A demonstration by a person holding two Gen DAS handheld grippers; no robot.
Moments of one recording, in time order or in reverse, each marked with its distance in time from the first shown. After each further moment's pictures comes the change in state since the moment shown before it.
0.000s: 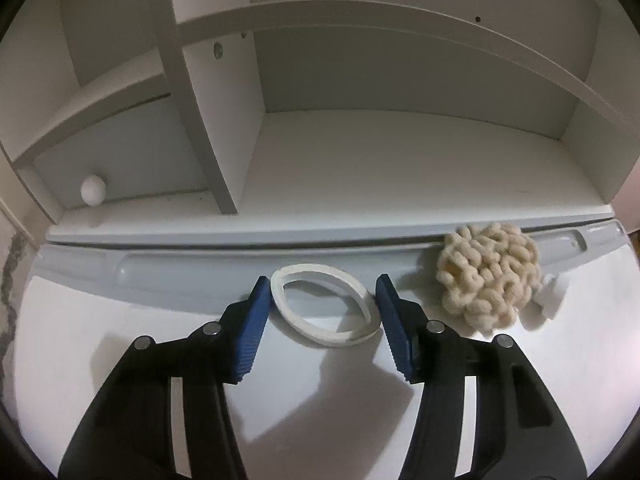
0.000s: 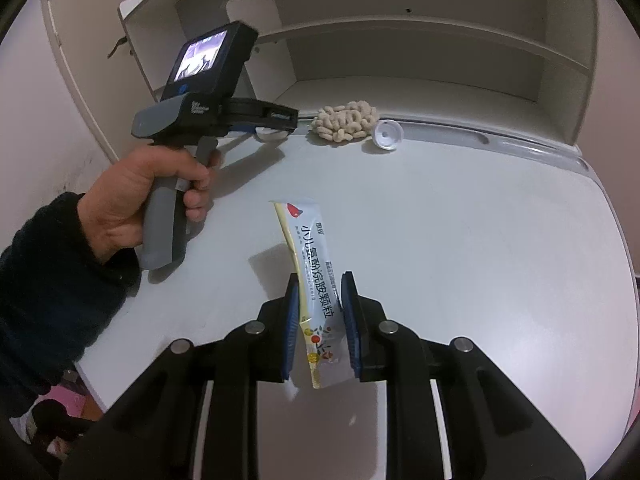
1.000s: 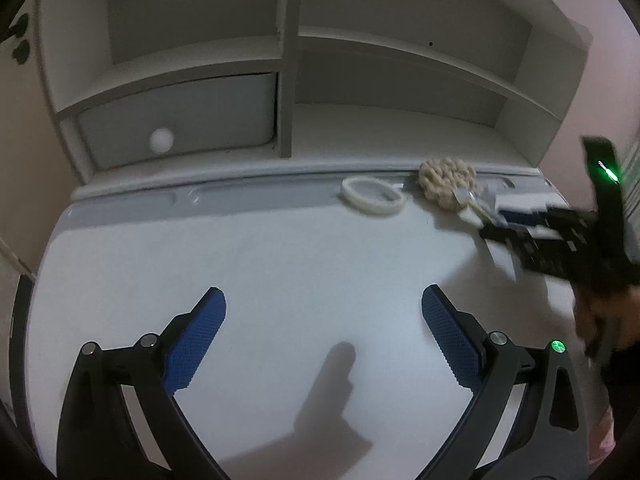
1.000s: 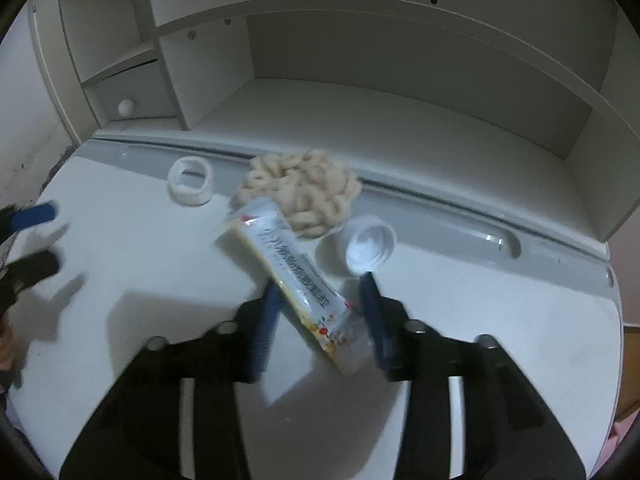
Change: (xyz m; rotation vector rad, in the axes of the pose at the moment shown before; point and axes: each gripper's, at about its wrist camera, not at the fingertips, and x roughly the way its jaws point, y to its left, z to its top) left arm -0.074 0.086 -0.060 0.054 -0.039 -0.194; right arm 0.102 -0.017 0.099 -0.108 0.076 -0.128
